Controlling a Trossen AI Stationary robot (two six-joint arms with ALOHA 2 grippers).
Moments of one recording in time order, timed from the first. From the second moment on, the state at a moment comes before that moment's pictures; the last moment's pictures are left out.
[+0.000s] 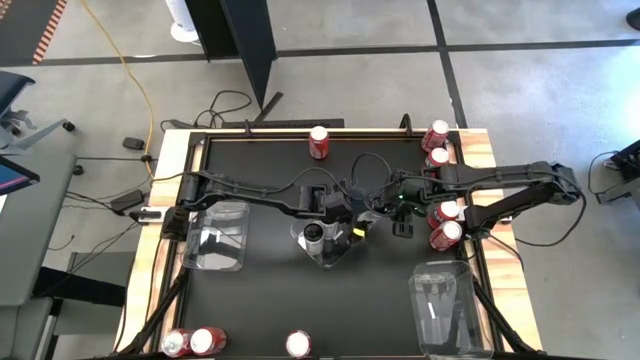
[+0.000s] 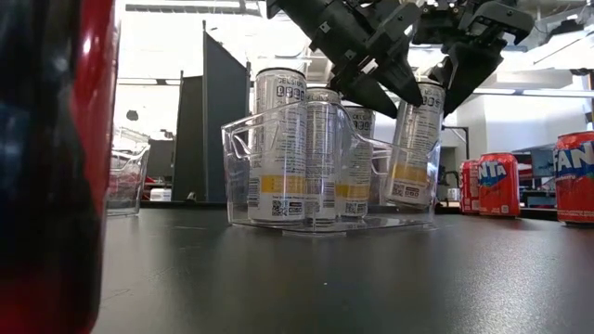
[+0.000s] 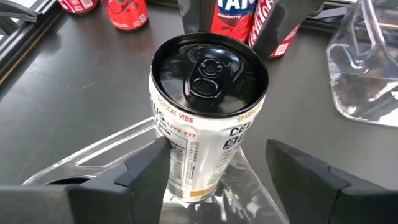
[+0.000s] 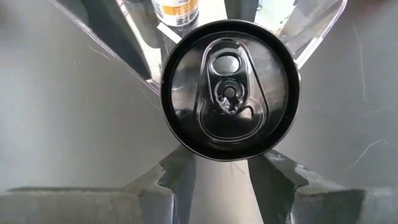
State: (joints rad) left arm -0.02 2.11 1.76 -0.38 -0.21 -0.18; right arm -0.03 1.22 1.02 -0.89 0.08 0.07
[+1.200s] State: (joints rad) left arm -0.02 2.05 1.76 -0.49 -0.18 -0.18; right arm -0.02 1.22 1.02 -0.87 0.08 0.12
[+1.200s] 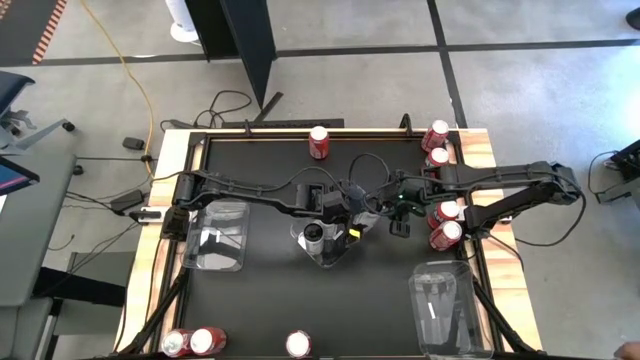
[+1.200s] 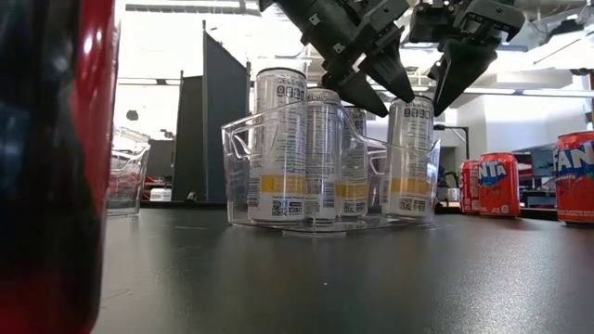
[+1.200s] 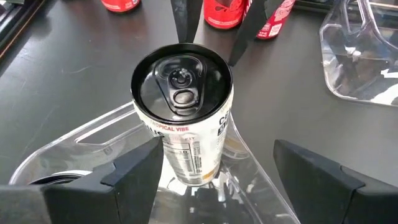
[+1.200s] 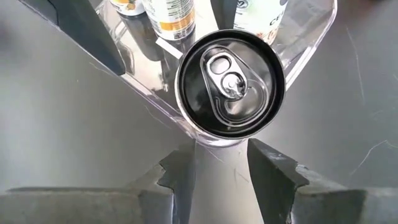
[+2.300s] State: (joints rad) left arm -0.02 2.03 1.76 -0.64 -0.16 -0.14; right arm -0.02 1.22 1.02 -0.88 0.08 0.10
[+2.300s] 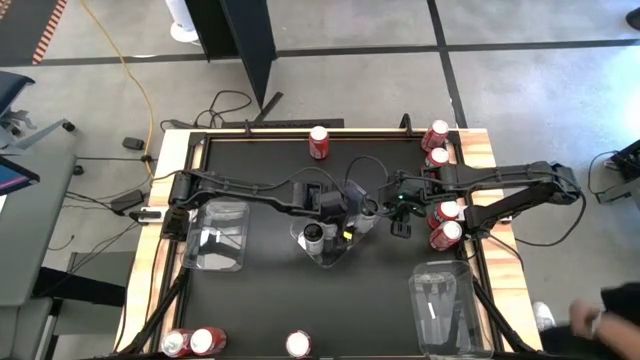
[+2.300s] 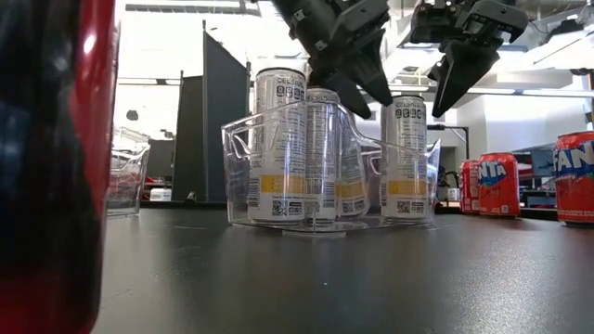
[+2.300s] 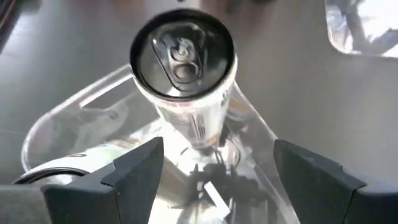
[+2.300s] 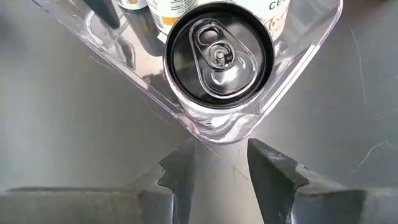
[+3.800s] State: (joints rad) left arm 0.00 2.00 1.76 -0.55 -0.27 -0.03; right arm -0.02 1.22 1.02 -0.89 0.08 0.10
